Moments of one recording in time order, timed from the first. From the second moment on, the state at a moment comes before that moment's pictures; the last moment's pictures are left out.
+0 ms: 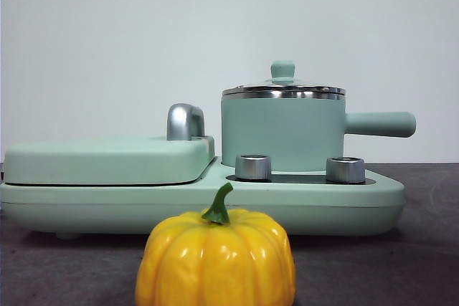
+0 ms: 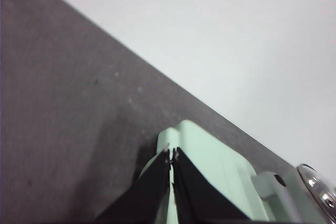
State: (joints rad) left arm 0.01 0.06 0.15 -0.10 0.10 -0.64; right arm 0.04 0.06 0.19 -0.14 -0.03 0.48
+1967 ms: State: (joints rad) left arm -0.27 0.85 0.80 -0.43 0.31 0.37; right arm 0.34 0.80 0.78 -0.46 -0.31 -0.50
